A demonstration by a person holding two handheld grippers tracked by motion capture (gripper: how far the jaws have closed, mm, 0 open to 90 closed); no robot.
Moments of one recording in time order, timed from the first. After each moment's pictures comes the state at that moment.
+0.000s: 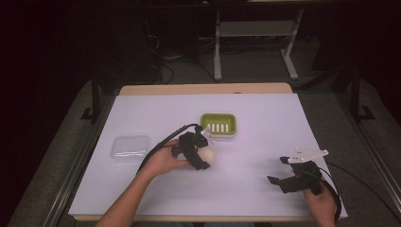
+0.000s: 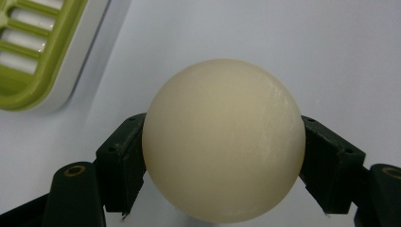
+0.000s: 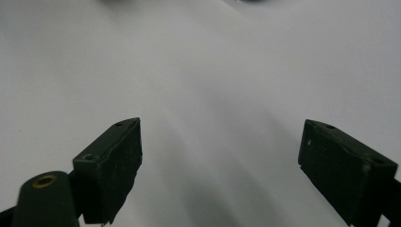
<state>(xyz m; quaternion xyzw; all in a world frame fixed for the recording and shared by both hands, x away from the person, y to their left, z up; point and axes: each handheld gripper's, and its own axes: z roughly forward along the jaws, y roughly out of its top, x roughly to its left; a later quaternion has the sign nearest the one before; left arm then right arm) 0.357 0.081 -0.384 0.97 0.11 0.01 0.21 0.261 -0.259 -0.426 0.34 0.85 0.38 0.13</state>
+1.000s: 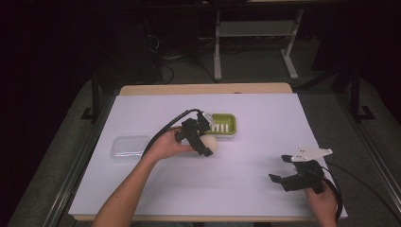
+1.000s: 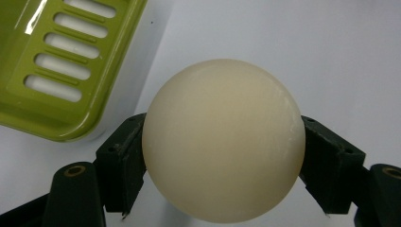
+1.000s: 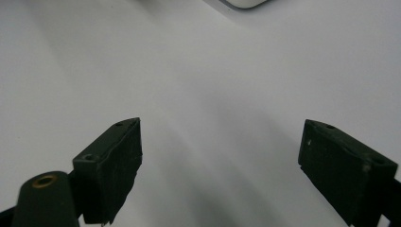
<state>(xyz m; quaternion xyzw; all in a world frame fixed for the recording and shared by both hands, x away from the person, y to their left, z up) 0.399 0.075 -0.373 0.97 0.13 -0.02 0.22 0.263 -0.265 -0.425 0.34 0.84 0.39 0.13</state>
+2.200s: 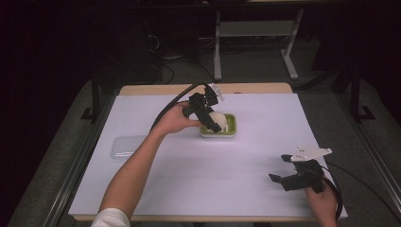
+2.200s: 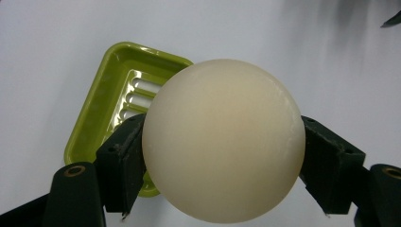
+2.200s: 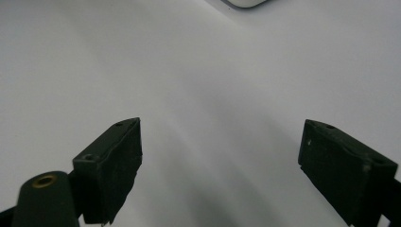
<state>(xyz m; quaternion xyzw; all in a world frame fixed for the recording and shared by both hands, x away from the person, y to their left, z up) 0.447 0.052 -0.323 0.96 0.11 -0.02 0.25 0.264 -0.265 -0.425 0.34 0.85 0.39 0.13</state>
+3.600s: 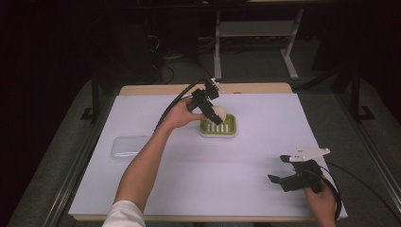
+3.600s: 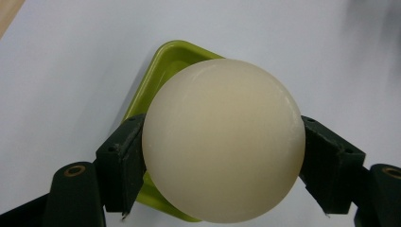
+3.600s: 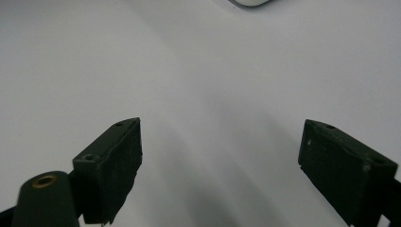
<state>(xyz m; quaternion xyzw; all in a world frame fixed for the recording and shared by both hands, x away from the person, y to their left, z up) 0.489 0.045 -0.350 0.95 0.17 -0.01 0.25 0.264 -0.262 -0.425 0.33 0.85 0.39 0.13</state>
